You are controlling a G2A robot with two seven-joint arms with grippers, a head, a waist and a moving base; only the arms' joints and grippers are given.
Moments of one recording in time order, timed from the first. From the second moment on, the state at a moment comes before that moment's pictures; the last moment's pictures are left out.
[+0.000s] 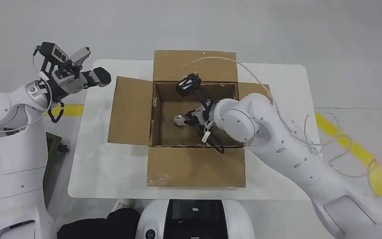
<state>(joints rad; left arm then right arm) 0.91 -1.02 -1.73 -1.43 -0.46 0.09 -1.16 -0.52 -1.22 0.67 -1.66 -0.67 0.18 1.11</state>
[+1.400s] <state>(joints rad) 0.91 -1.02 -1.73 -1.43 -0.46 0.09 -1.16 -0.51 -1.32 0.63 -1.45 -0.69 0.16 1.13</state>
